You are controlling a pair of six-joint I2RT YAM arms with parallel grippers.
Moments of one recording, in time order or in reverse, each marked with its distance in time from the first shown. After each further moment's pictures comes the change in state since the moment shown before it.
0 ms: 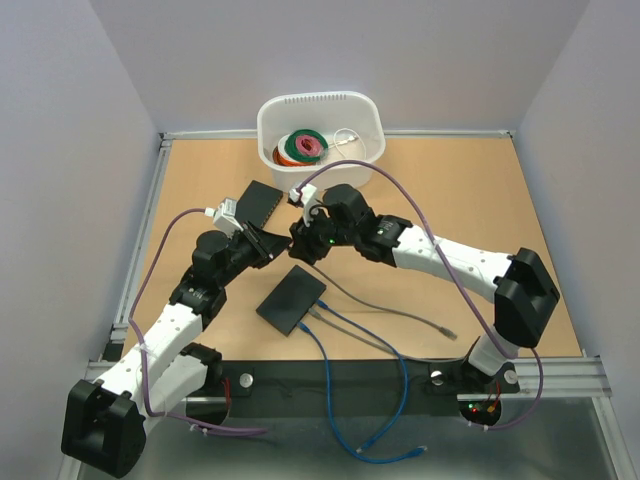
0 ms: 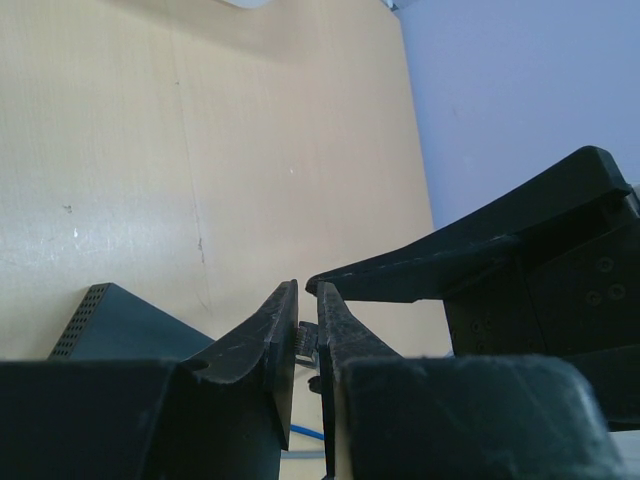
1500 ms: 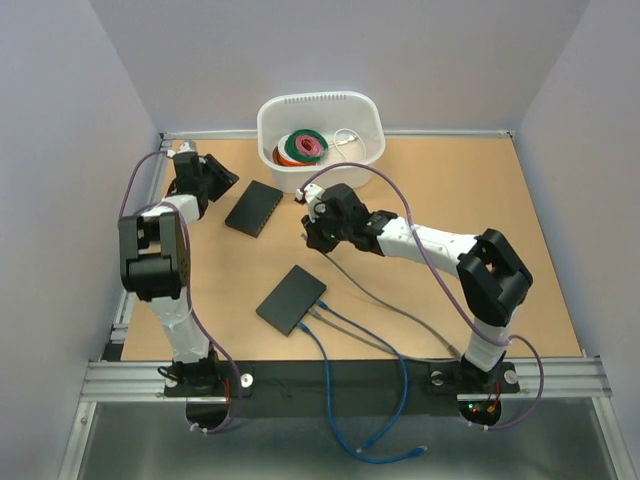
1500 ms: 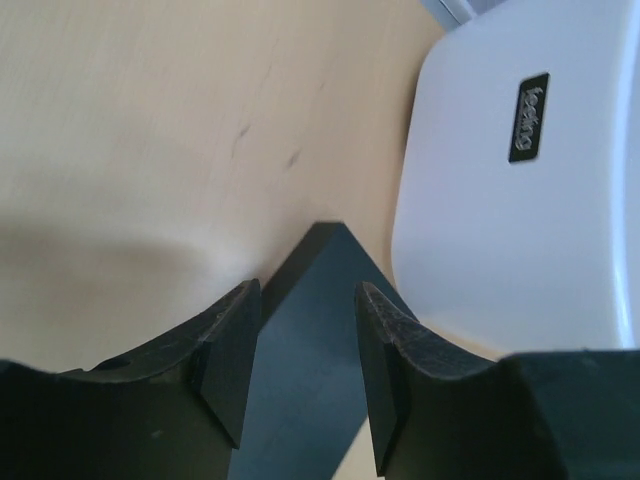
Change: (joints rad) left arm 0.458 1.002 0.698 0.006 -0.038 0.266; right arm -0.100 0.182 0.003 0.011 0.103 -0.061
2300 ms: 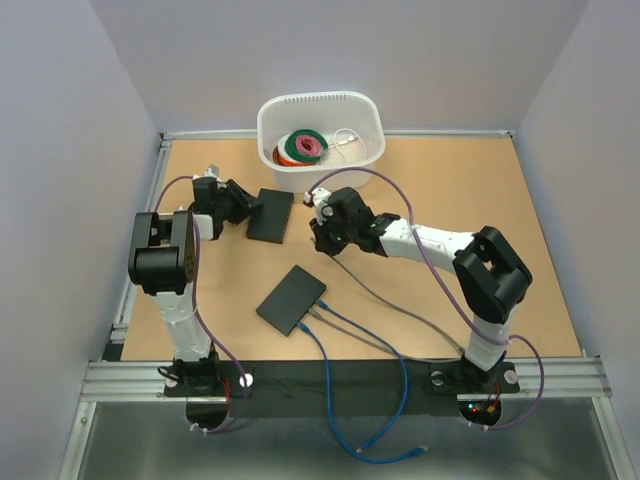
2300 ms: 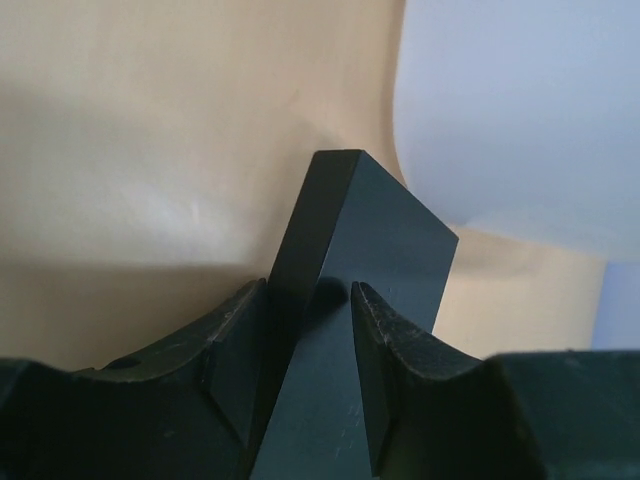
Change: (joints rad) left arm -0.058 0.105 -0.159 0.211 0.146 -0.089; right arm -0.035 0.003 -0.069 0.025 0.000 0.008
